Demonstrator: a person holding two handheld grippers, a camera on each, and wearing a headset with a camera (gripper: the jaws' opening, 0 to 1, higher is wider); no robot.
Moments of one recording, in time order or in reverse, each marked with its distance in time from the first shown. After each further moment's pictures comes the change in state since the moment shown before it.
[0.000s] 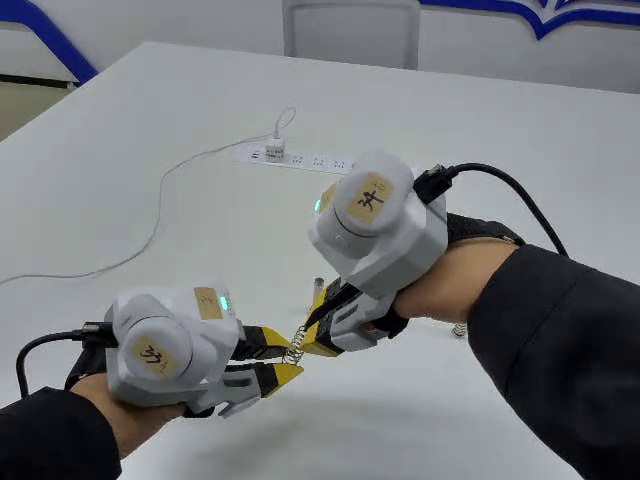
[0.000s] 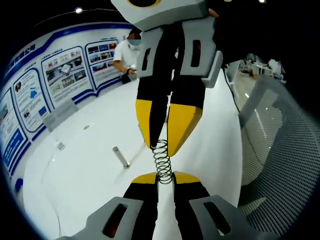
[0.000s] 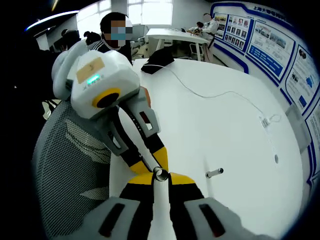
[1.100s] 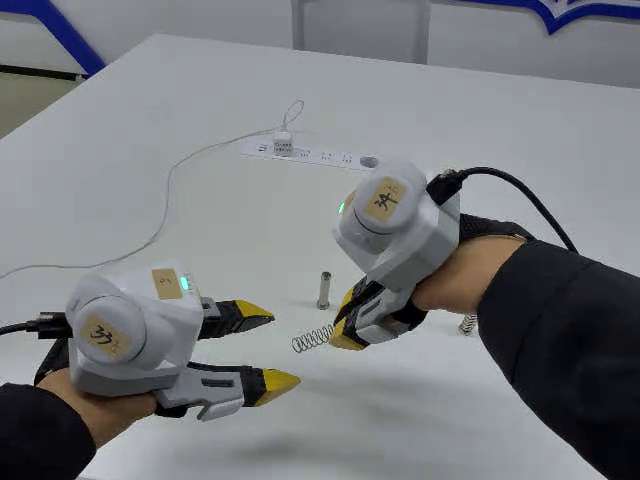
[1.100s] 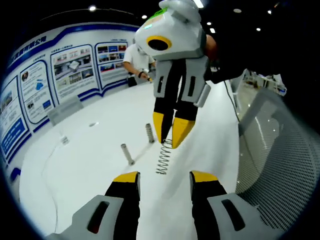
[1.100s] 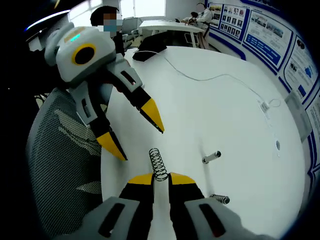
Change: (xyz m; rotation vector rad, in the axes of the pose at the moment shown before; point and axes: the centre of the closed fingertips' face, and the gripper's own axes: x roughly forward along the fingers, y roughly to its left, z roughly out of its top) left arm -0.018 0.004 0.000 -0.026 -0.037 0.014; right arm 0.007 -0.014 -0.030 0.051 0.090 0.001
